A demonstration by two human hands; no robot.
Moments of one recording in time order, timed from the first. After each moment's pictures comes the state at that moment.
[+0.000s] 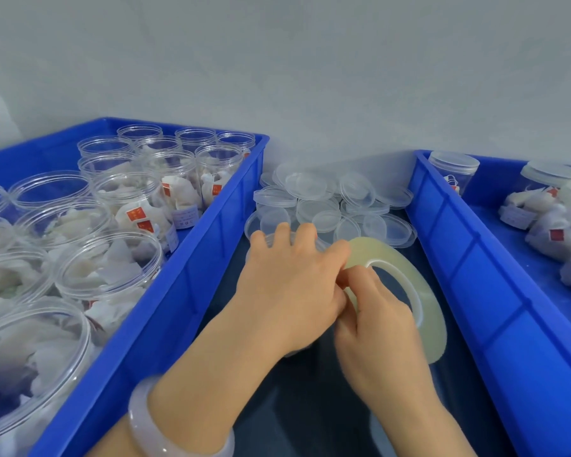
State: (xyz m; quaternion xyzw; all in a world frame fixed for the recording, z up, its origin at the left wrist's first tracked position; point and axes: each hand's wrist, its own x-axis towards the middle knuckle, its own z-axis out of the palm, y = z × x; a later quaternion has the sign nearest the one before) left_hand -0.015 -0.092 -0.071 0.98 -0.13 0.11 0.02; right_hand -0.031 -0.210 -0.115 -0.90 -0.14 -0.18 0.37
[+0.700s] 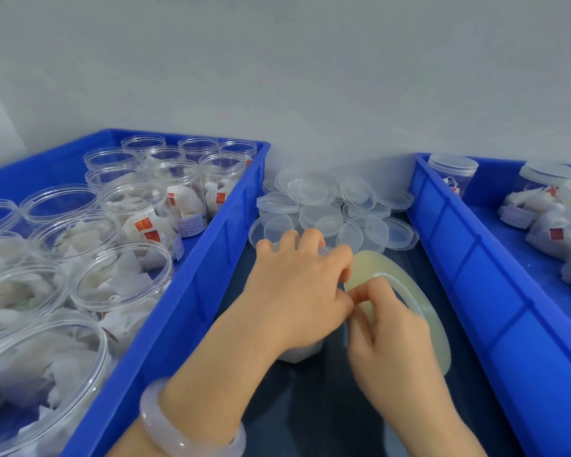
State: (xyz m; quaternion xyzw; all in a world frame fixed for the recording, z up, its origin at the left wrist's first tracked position) left_hand -0.009 -0.086 -0.069 0.98 -0.16 0.07 0.09; right_hand -0.040 -0.215 -0.118 -0.88 -0.12 -0.17 0.42
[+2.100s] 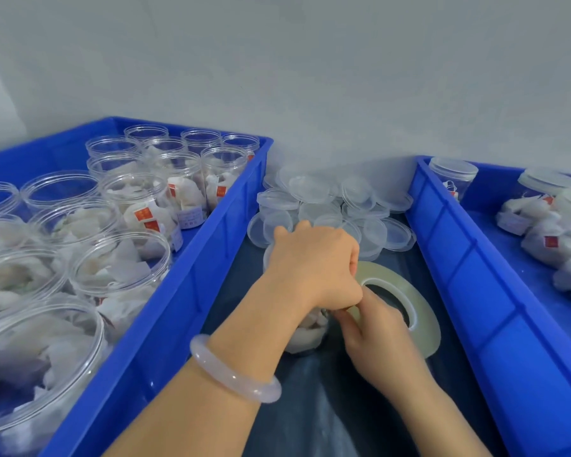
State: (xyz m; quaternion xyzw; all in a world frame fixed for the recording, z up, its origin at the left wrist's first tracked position) left_hand 0.016 -0.107 -0.058 0.98 -0.13 0.04 0.15; right_hand -0.011 -0.229 -0.137 -0.93 -0.13 -0.07 0.33
